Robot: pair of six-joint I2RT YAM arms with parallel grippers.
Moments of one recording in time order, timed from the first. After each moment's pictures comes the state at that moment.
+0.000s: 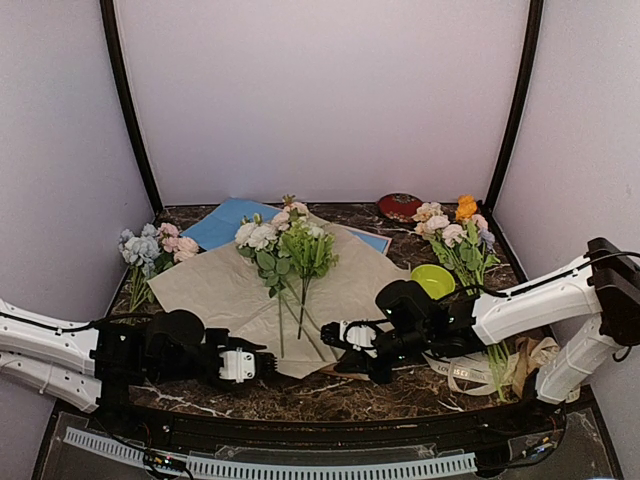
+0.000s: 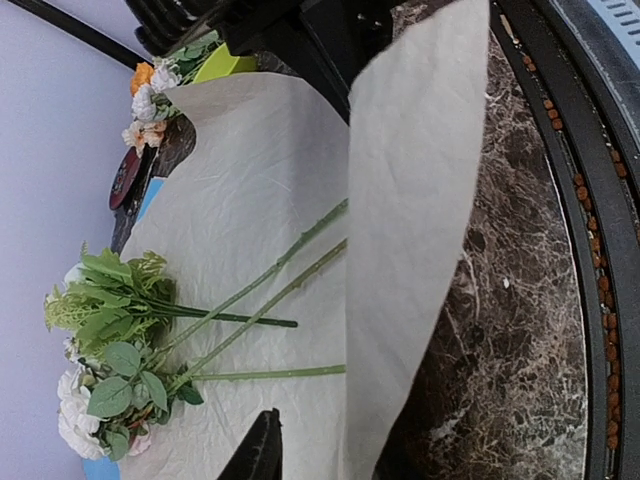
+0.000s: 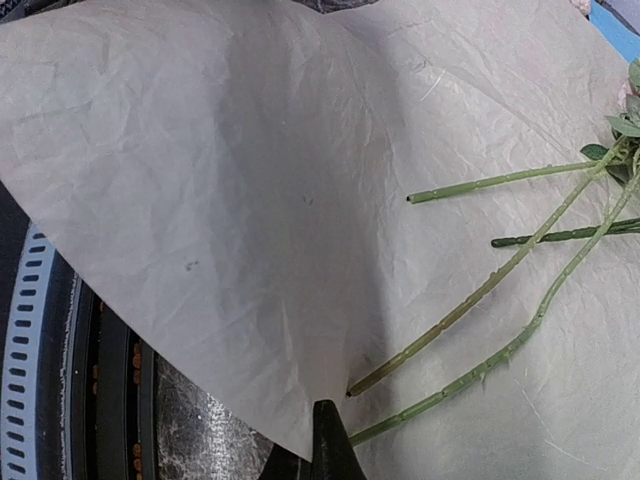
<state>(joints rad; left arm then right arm) -1.27 0.96 0.43 -0.04 -0.25 0.65 1.10 1.52 0.70 0.08 -0.35 -0.28</state>
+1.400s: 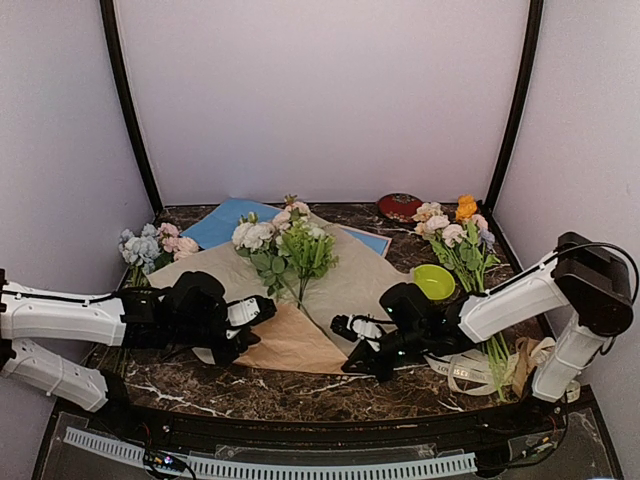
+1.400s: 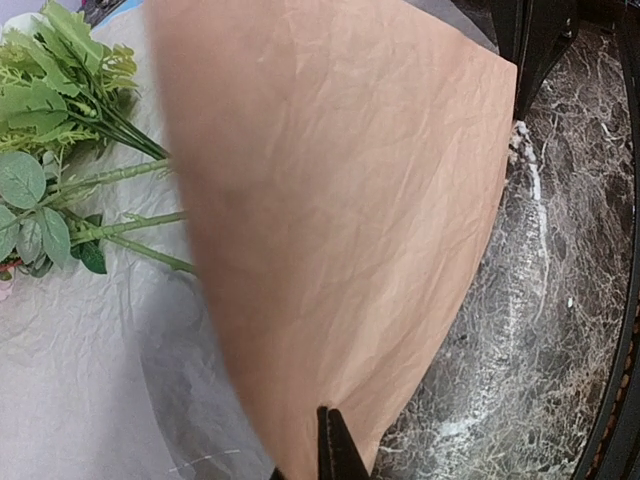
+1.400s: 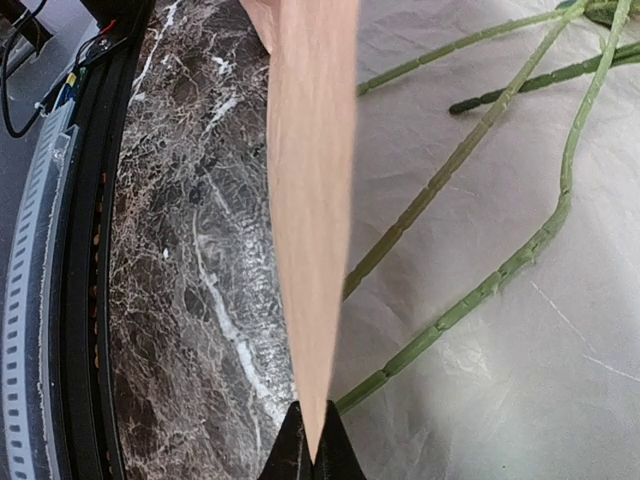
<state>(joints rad) -0.93 1.17 0.55 -0.19 0.01 0.25 0.99 1.65 0.63 0.23 -0.46 -0.09</state>
